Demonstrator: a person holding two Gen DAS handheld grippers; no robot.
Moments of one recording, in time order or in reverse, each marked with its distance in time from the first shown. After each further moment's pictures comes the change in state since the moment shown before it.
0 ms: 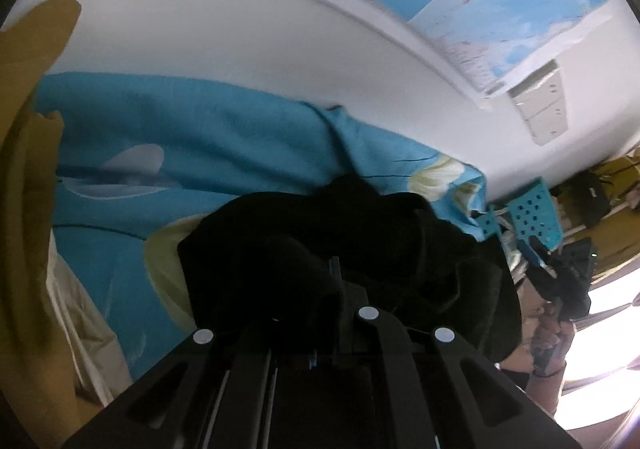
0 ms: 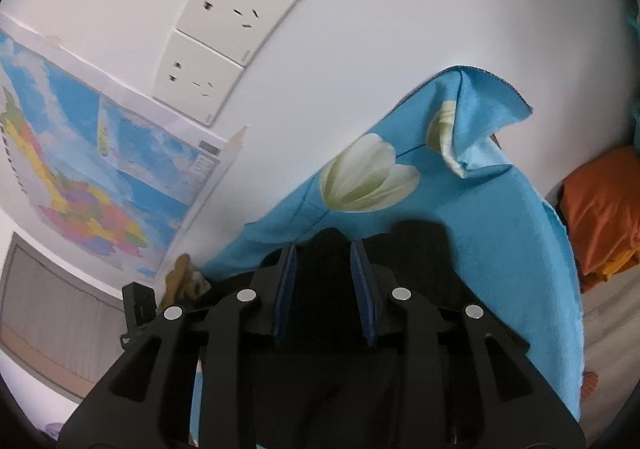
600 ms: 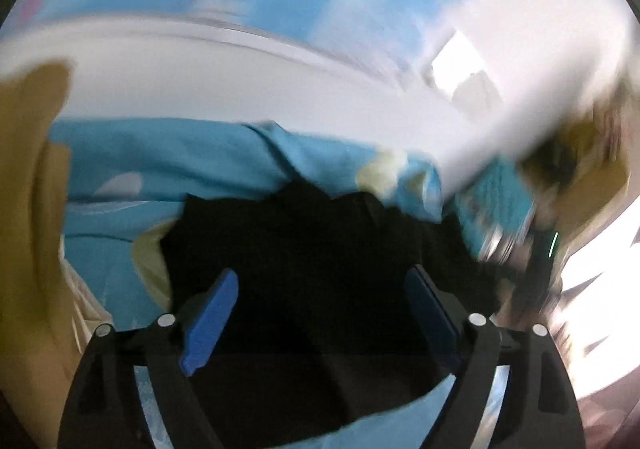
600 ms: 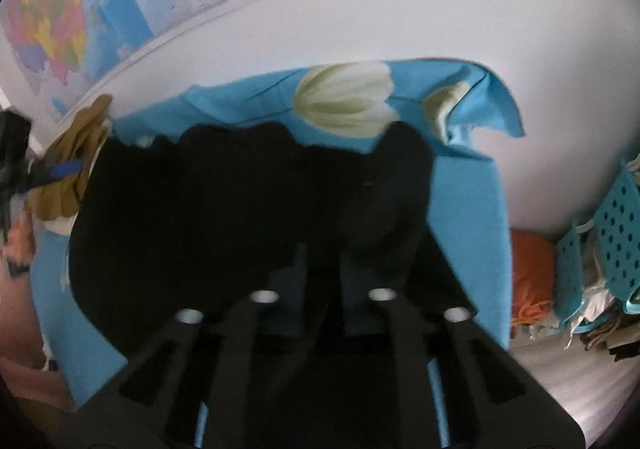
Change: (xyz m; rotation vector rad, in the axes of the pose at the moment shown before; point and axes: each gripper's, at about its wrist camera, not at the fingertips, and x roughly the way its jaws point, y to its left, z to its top) left arm -0.045 -0.050 -0.060 0.256 -0.111 -0.035; right arm 0.017 0.036 -0.069 -0.514 0.149 -0.343
